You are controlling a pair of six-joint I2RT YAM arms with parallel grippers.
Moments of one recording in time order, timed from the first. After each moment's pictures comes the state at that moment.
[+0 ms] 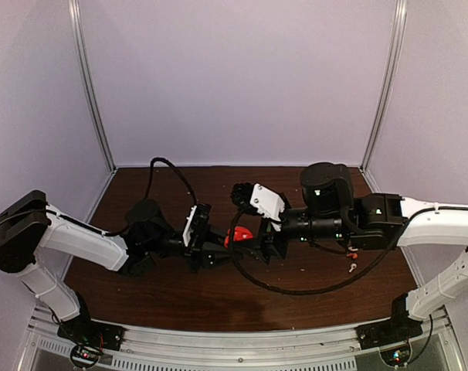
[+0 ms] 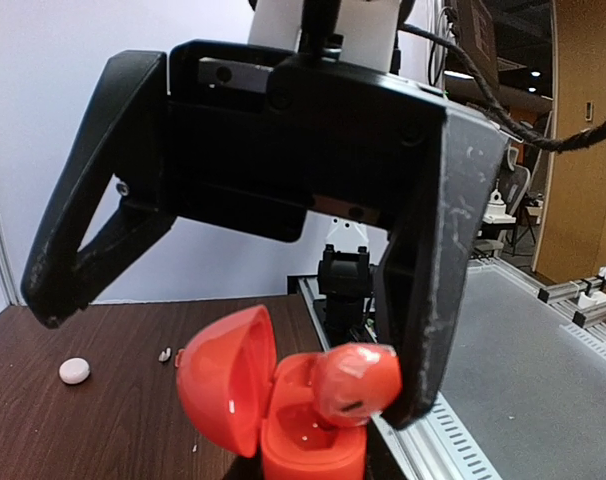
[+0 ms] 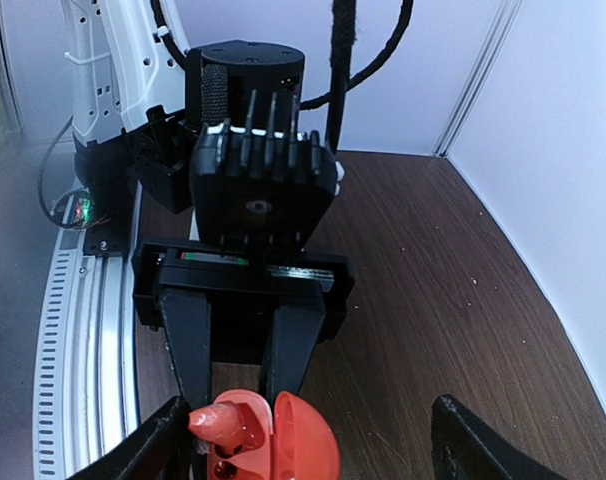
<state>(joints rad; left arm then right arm) -0.96 1.57 0.63 1.11 0.83 -0.11 1.19 1.31 1.13 -0.19 0.00 -0.23</state>
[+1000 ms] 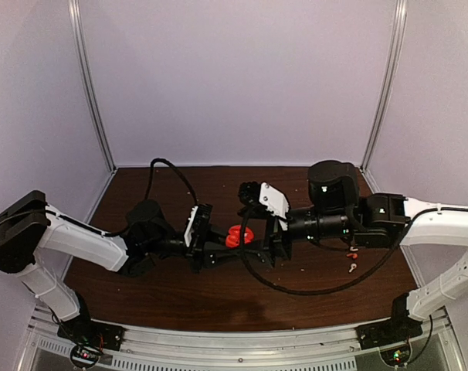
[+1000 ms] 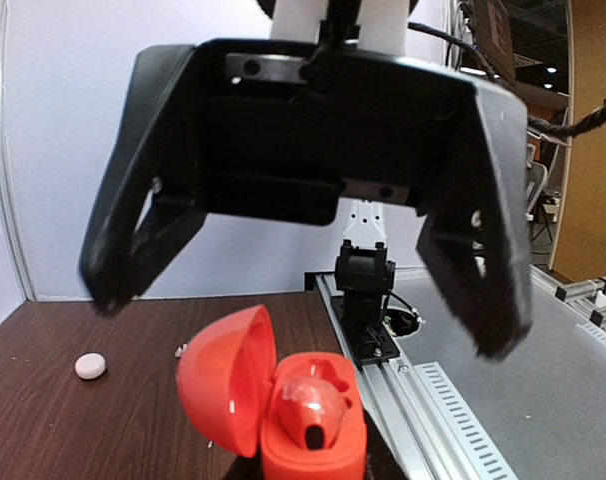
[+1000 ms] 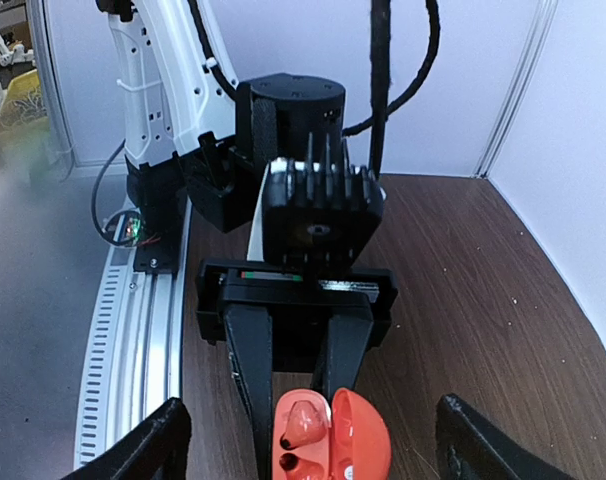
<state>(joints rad) -0.97 1.57 0.63 1.08 0.78 -0.08 1.15 1.28 1.09 -0.15 -0.18 -0.20</state>
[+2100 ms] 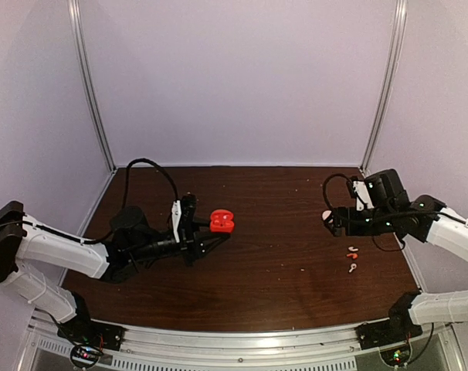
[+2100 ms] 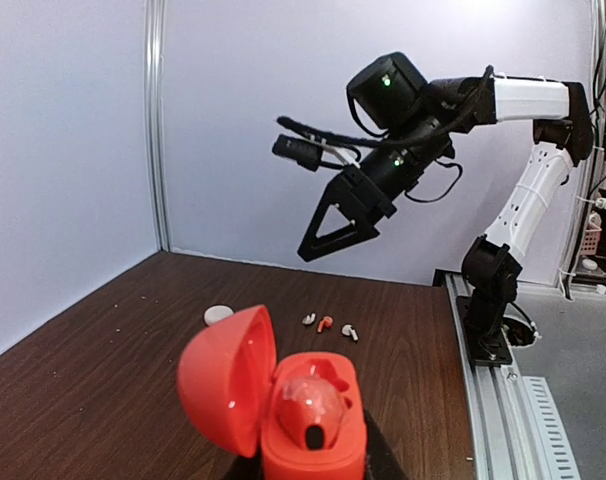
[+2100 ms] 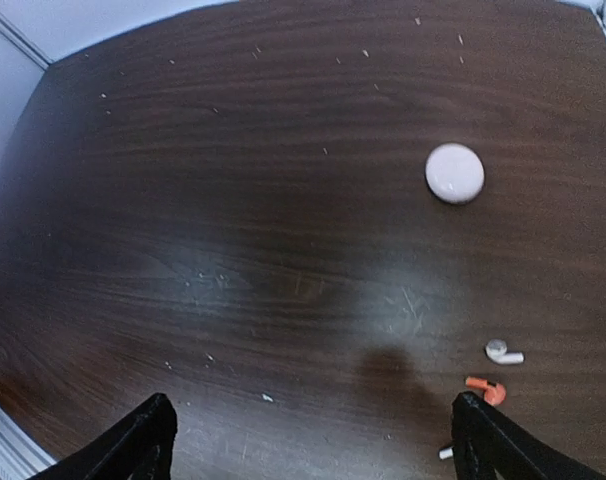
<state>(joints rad) -0.96 1.40 0.50 0.99 0.37 -0.05 0.57 0.99 0.85 -0.59 0.07 0.42</state>
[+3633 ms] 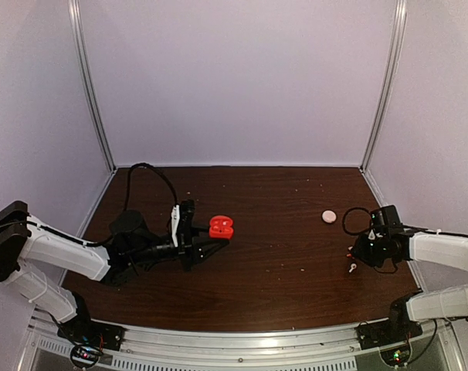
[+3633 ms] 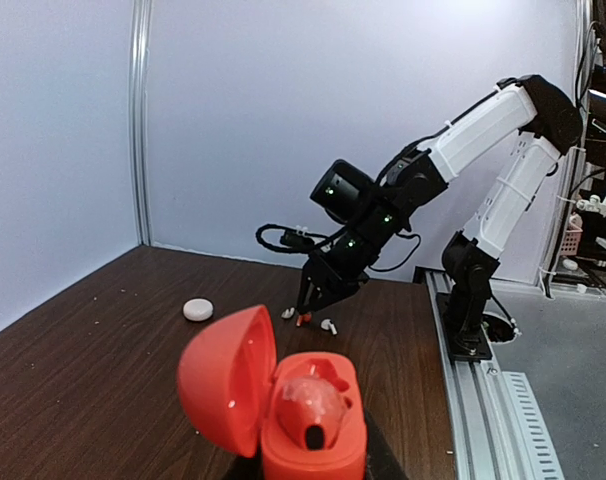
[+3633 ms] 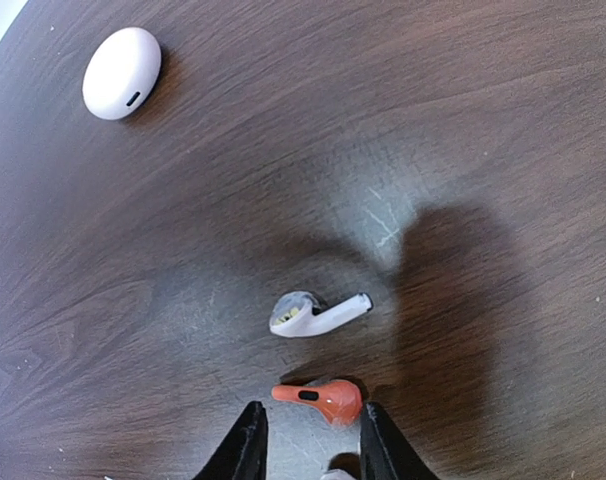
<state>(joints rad) -0.96 1.42 0.46 1.05 0.42 -0.09 0.18 1.12 0.41 -0.27 0.00 0.68</state>
